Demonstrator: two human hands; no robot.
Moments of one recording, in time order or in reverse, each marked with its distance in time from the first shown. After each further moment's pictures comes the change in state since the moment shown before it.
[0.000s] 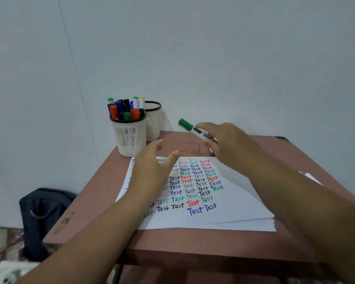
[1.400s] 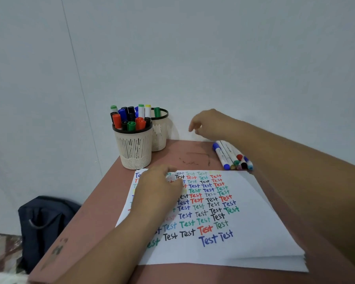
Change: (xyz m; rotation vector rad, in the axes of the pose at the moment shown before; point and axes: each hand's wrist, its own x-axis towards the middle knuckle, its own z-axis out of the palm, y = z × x) left_hand 0.013 -0.009 0.007 0.119 -0.096 -0.173; right_hand 0.146 0.019 0.028 -0.095 -0.283 0.057
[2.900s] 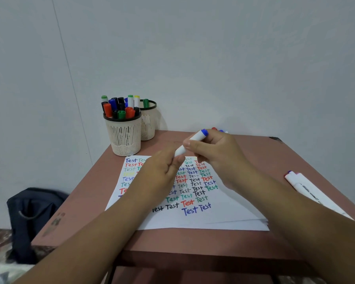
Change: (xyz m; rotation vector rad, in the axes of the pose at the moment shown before) left_hand -0.017 -0.001 0.005 -0.033 -0.058 0.566; right_hand -0.171 -0.045 0.030 1.196 0.300 0.088
